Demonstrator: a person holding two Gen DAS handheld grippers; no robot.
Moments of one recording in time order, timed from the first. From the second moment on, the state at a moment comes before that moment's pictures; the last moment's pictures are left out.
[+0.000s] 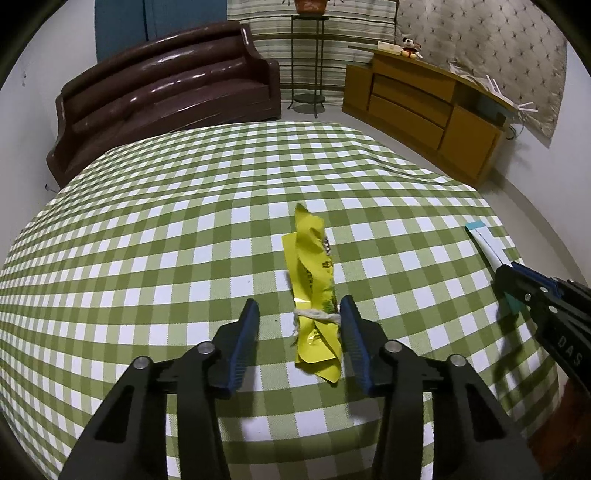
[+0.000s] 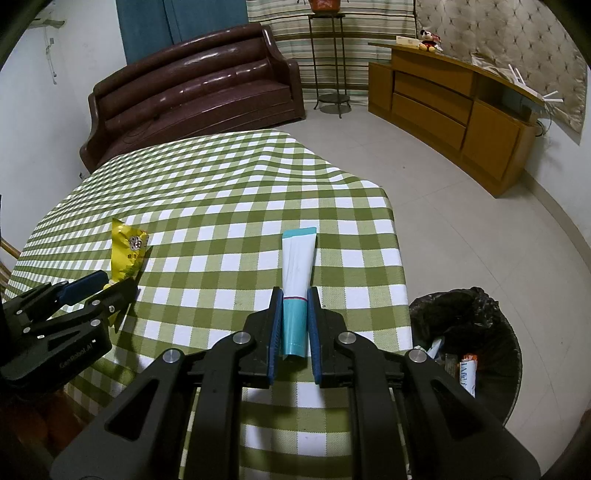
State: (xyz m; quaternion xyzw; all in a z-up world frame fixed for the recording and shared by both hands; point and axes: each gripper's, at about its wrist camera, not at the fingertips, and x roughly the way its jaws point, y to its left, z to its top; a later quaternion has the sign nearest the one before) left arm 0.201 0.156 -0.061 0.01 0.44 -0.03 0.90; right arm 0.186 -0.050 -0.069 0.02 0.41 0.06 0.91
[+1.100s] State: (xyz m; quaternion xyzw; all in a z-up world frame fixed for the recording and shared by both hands) left arm 0.170 0.151 -0.053 0.02 0.42 -0.03 0.91; right arm 0.157 -0.055 -0.058 0.02 0.40 0.05 0.91
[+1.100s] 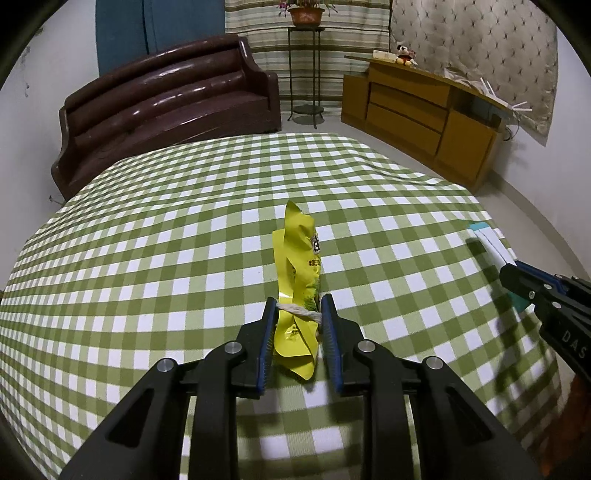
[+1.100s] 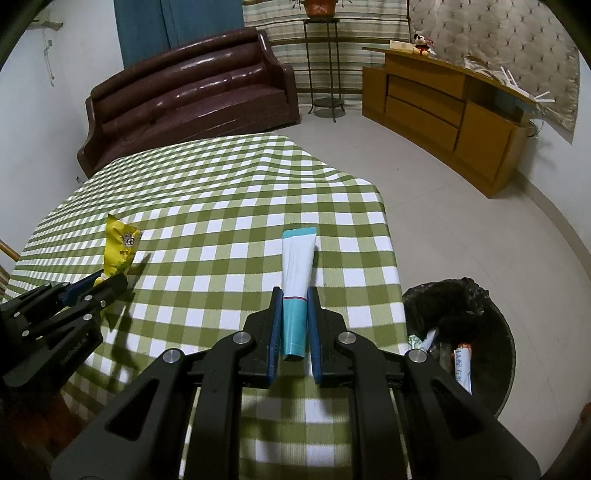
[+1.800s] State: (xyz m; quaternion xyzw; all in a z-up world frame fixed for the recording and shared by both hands) left arm 0.081 0.119 -0.016 0.02 0.37 -0.07 0.93; right arm 0.065 -0.097 -0.035 0.04 0.37 0.02 0.93
